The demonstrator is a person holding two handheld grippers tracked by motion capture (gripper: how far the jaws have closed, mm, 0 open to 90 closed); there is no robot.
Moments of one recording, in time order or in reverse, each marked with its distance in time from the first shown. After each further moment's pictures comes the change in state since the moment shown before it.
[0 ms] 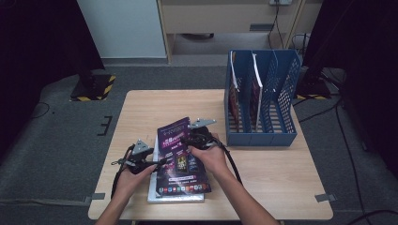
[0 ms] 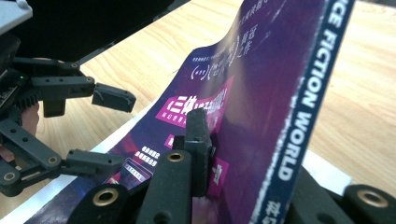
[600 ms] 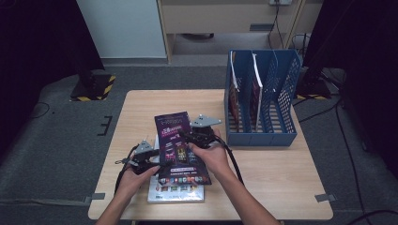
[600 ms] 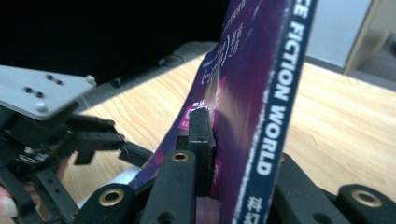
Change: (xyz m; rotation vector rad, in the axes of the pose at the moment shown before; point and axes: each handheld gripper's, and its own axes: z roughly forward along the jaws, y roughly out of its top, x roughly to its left) left arm -0.006 0.003 0.007 -0.017 -0.132 -0.013; right arm 0.010 0.015 -0.025 -0.198 0.015 -0.091
